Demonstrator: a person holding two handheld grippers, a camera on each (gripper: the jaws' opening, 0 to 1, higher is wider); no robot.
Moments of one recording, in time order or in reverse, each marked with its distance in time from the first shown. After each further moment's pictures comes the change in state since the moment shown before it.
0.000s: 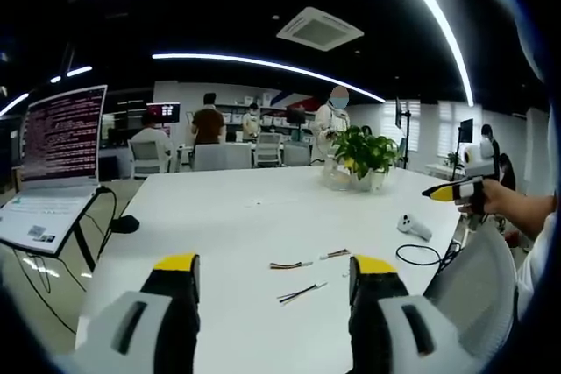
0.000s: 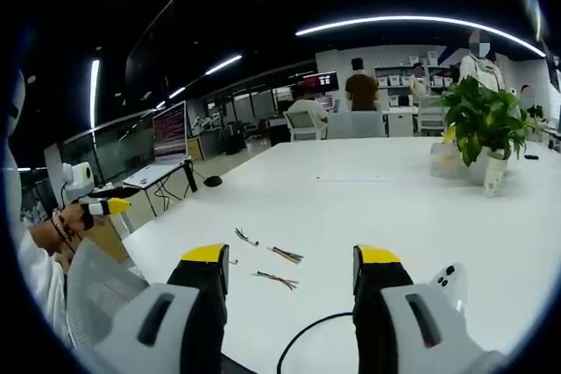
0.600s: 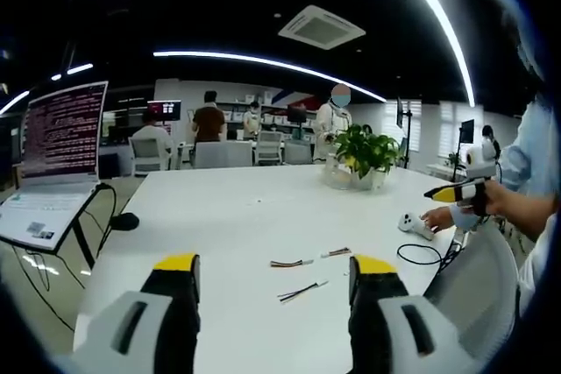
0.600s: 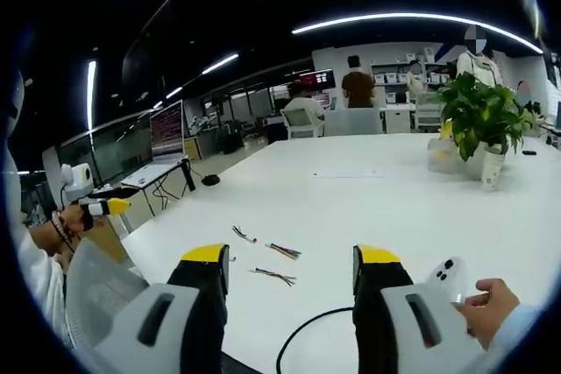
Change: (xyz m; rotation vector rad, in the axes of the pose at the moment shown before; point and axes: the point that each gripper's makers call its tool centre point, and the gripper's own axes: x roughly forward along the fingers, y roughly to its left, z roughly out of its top) left arm 0.004 0.001 -0.002 -0.004 0.007 0.002; right arm -0.002 -0.004 -0.005 0.015 0.011 -0.013
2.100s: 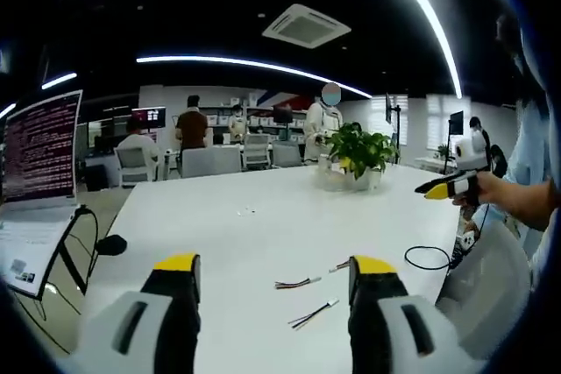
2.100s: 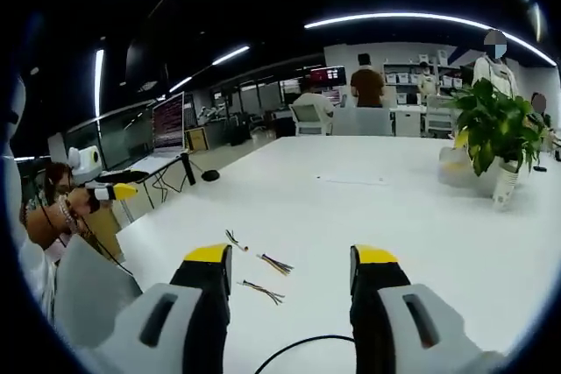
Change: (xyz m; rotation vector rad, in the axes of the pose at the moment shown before) left arm 0.053 0.011 0.021 0.061 -0.006 -0.075; right arm 0.042 -0.015 0.022 -0.062 0.030 0.044
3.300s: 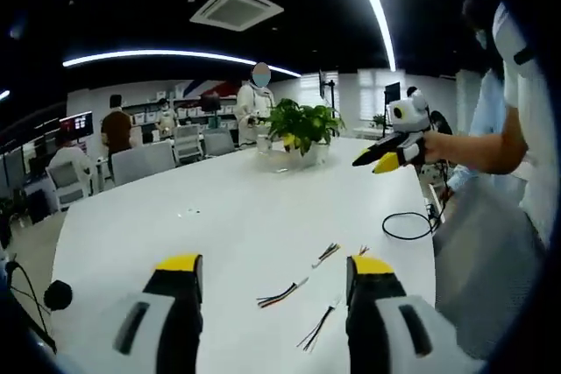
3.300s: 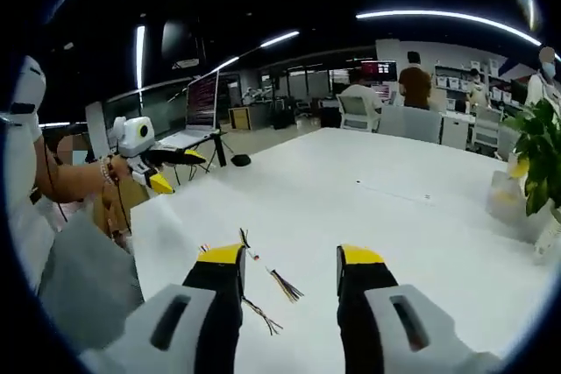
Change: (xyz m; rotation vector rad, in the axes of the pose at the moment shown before) left arm 0.083 -0.025 -0.021 0.151 0.092 -0.398; right arm 0.075 0.018 0.006 -0.150 0.086 0.238
